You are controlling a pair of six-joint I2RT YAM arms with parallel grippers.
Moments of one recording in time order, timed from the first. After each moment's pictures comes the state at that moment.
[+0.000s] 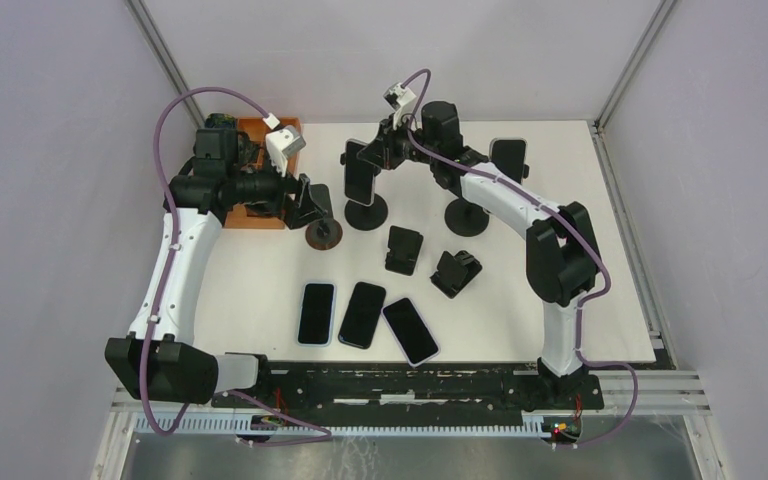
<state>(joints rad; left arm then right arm) -0.06 1.30 1.40 -0.88 0.80 0.44 0.54 2.00 1.67 0.14 -0.53 0.21</state>
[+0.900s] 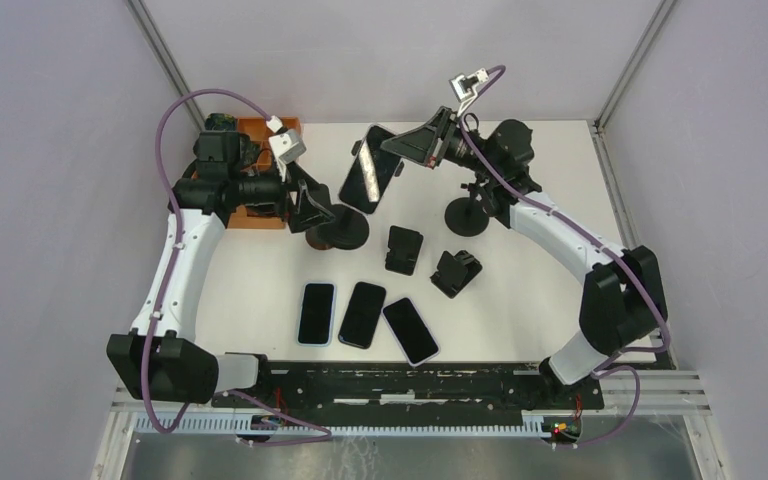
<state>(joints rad) -0.06 1.30 1.36 -0.81 1.02 0.53 0.46 1.62 1.28 0.70 -0.75 1.02</state>
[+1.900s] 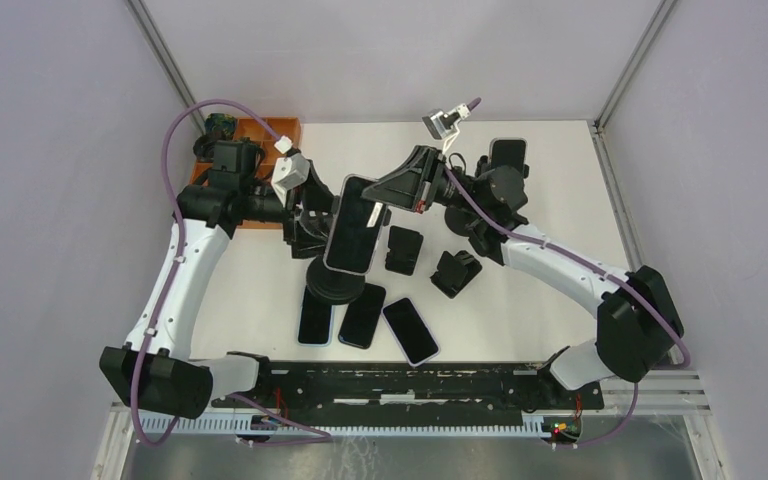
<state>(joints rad) -0.16 1.24 1.34 -0.94 1.35 0.71 0.66 1.49 1.09 0.98 -0.74 1.25</state>
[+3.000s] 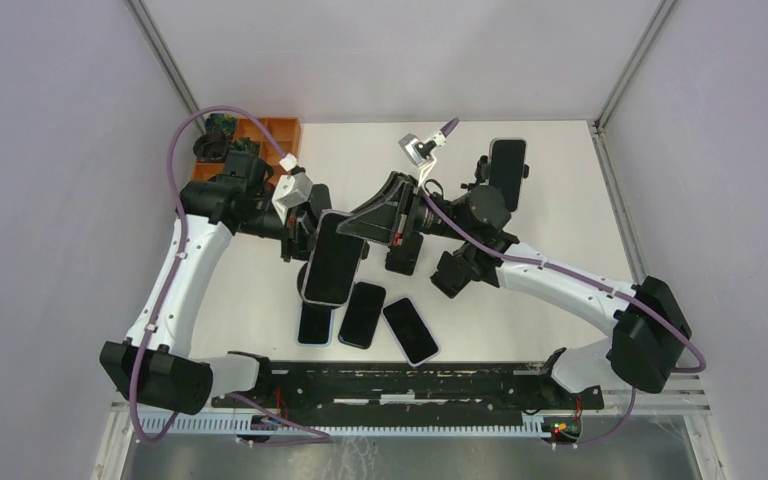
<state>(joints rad) -0.19 1.26 1.37 -1.29 1.40 1.01 0.85 1.42 1.04 0.86 -0.63 1.02</state>
